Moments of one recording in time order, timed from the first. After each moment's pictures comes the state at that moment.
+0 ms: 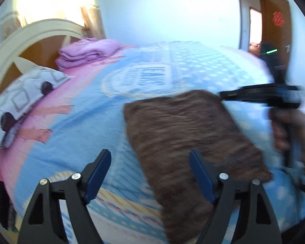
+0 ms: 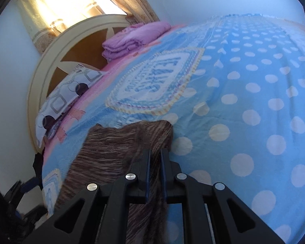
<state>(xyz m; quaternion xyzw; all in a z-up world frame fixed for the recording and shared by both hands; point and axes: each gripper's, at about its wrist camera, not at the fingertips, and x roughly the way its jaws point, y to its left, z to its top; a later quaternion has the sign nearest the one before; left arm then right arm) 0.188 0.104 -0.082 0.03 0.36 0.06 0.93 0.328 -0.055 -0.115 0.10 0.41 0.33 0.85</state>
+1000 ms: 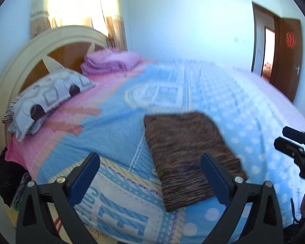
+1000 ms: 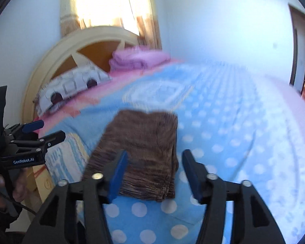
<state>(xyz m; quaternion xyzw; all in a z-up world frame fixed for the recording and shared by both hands) 0.092 0.101 -0.010 -0.02 0.30 0.10 0.95 0.091 -0.078 -0.014 -0.04 0.28 0.25 0.93</state>
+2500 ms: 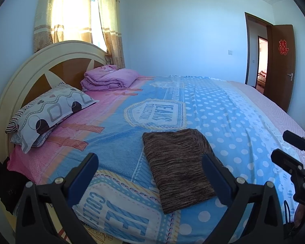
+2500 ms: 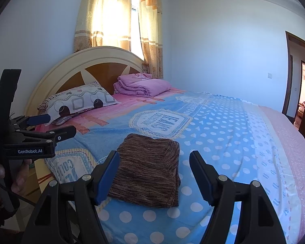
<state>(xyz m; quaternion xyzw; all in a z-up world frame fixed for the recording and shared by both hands) 0.071 0.102 0.016 -0.01 0.25 0.09 0.96 0.031 -0.063 0.019 -0.07 0.19 0.24 0.95</state>
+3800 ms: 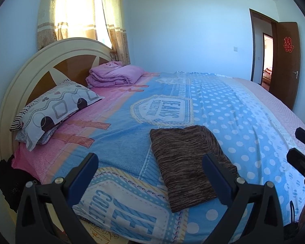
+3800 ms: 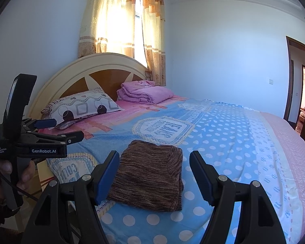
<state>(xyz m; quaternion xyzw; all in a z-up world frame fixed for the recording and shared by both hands) 0.074 0.105 0.012 0.00 0.27 0.11 0.96 0.018 -0.059 0.022 -0.06 0.17 0.25 0.95</state>
